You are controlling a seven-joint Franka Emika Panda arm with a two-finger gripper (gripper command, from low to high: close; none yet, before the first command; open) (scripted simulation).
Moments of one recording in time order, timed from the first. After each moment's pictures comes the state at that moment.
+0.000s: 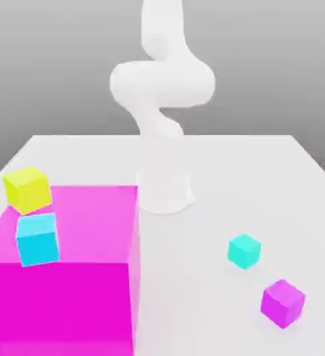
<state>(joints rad) 0.04 -0.74 0.01 -2.37 0.02 2.35 0.78</state>
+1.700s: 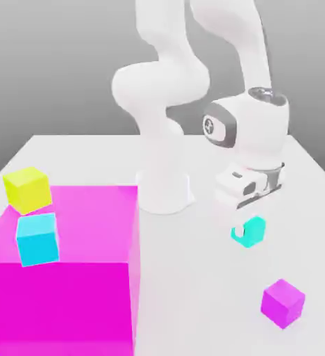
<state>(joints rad) 0.46 -0.07 0.07 -2.89 0.01 2.80 0.71</state>
